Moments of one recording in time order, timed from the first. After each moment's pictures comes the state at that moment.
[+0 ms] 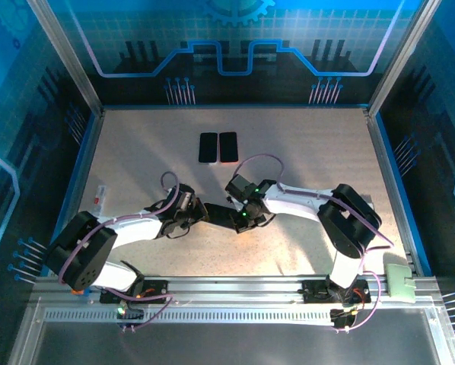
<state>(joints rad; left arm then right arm) -0.53 1.42 0.48 0.08 0.08 -1.03 0.85 1.80 1.08 -0.66 -0.18 0.44</state>
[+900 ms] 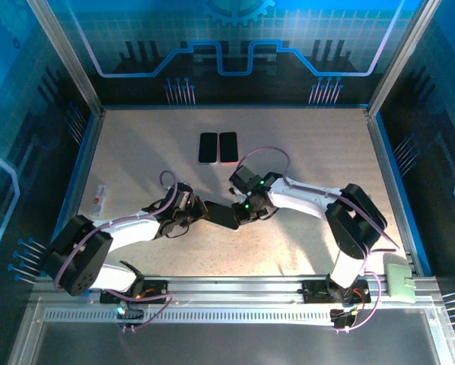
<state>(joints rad) -0.52 1.36 0.48 0.07 0.09 -1.00 0.78 1.73 1.15 -0.71 -0.19 0.42</state>
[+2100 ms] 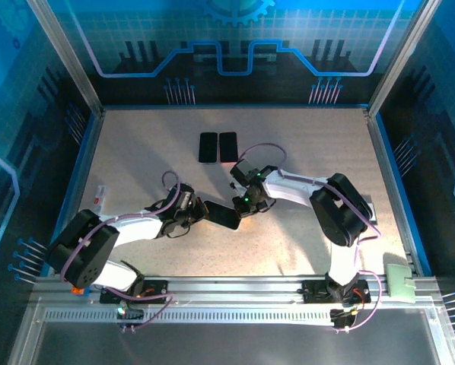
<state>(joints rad) -0.52 1.44 0.47 0.13 0.11 -1.00 0.72 1.90 1.19 -0.68 -0.18 0.34</state>
